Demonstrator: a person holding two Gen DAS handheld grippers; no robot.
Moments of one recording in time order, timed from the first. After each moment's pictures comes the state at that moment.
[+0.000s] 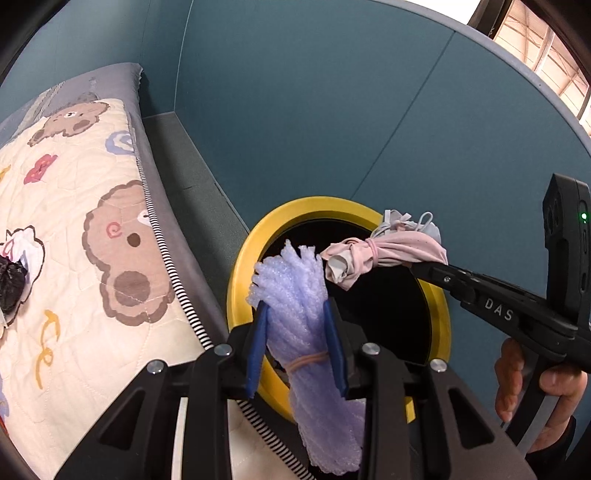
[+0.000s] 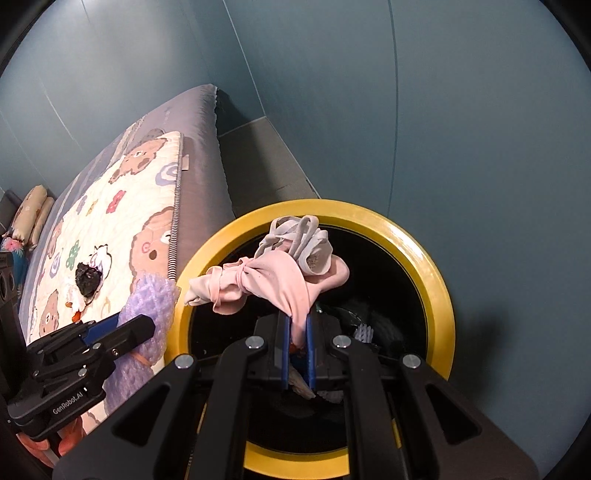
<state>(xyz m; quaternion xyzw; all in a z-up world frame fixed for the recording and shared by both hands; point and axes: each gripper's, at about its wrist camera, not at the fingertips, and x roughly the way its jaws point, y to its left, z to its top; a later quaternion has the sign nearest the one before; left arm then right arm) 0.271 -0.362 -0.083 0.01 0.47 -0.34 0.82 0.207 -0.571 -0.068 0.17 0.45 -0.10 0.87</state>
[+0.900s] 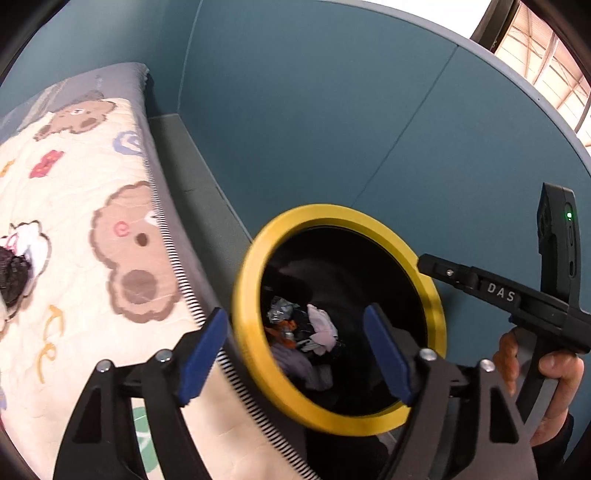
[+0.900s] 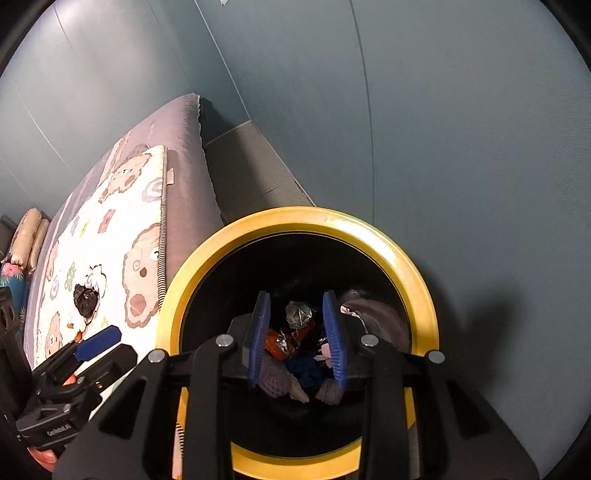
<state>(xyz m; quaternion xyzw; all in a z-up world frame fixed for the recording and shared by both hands) 0.272 -0.344 -0.077 -0.01 0.46 -0.34 0.82 0.201 -0.585 -0.062 0.20 0.44 -0.12 0.87</state>
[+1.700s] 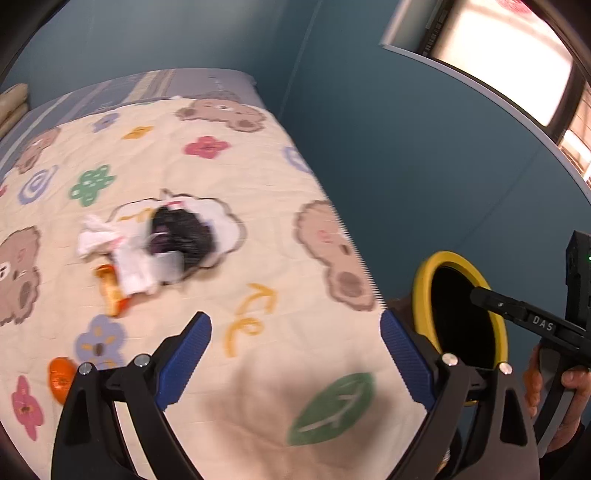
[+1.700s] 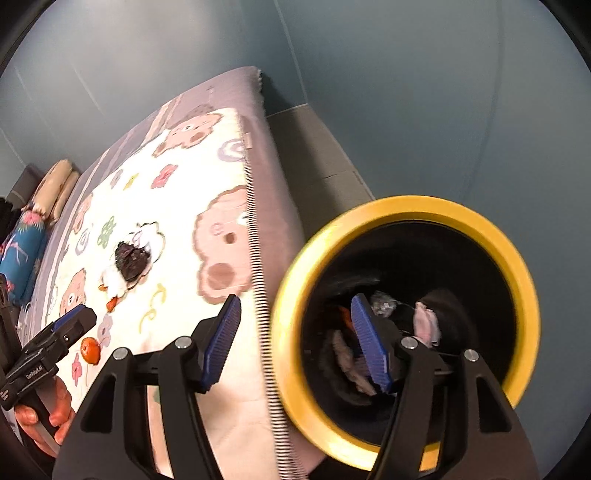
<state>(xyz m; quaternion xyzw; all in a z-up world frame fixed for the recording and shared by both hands) 0.296 -0.149 -0.066 -0.07 0.44 -0.19 0.88 0.251 -0.445 -0.054 0.14 0.46 -0.02 0.87</state>
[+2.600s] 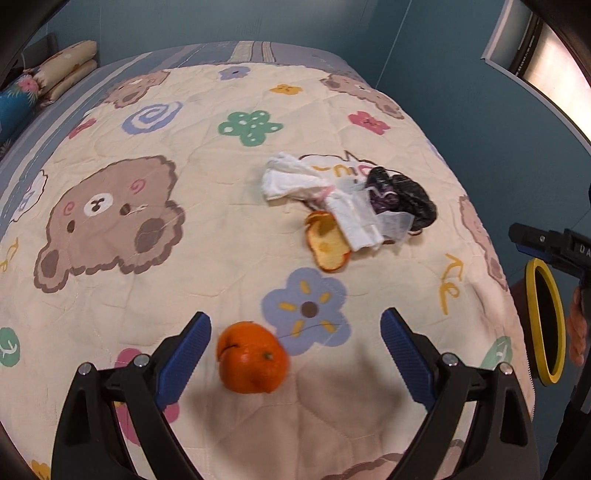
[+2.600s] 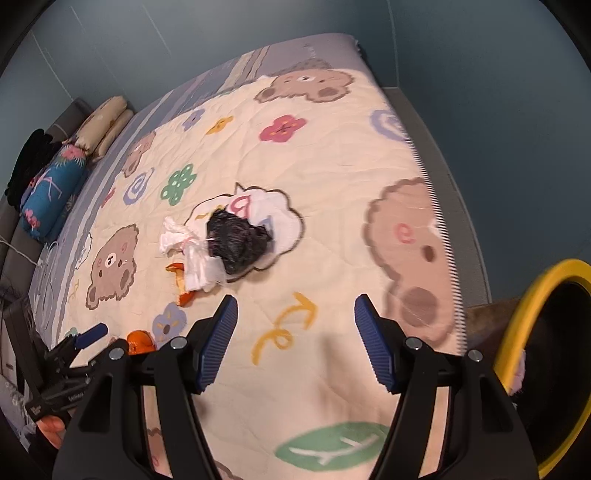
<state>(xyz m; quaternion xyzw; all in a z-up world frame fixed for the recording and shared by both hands) 0.301 0.034 -0.117 -0.08 0.49 -0.07 0.87 0.351 -0.260 -0.070 0.09 0.50 0.10 0.85</state>
